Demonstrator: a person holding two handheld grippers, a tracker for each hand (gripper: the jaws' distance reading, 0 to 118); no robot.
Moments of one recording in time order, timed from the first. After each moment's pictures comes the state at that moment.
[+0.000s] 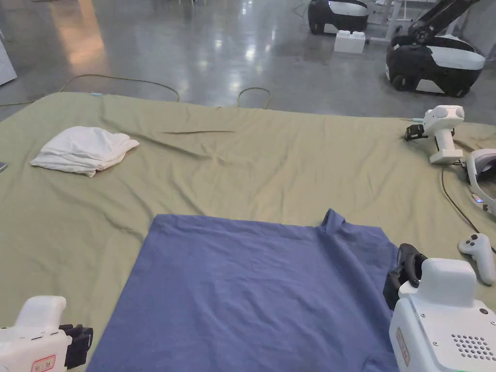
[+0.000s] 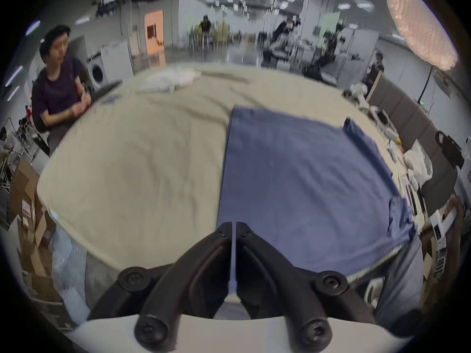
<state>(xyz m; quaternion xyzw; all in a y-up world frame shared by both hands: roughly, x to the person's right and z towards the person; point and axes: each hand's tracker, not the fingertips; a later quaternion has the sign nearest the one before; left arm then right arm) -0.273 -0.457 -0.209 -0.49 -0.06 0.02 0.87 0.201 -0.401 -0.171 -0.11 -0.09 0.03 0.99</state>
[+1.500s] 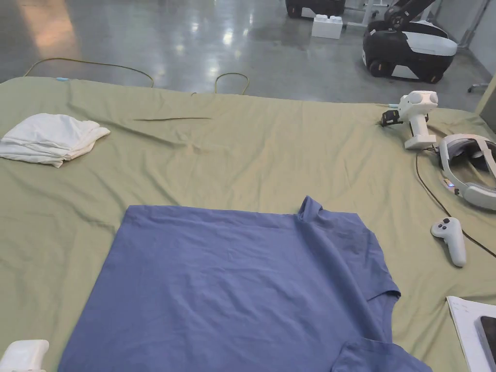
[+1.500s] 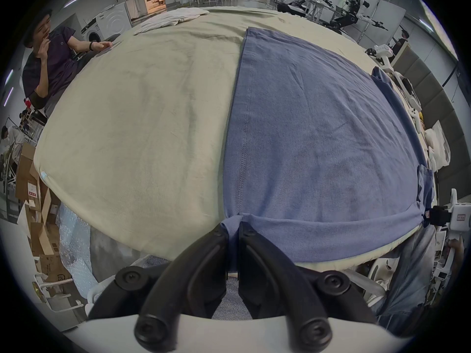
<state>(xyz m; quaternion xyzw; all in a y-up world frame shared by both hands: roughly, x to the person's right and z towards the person) -0.260 -0.504 -0.200 -0.58 -0.02 0.00 0.81 0.279 -0.525 -0.110 -0.60 -0.06 -0.06 0.79</state>
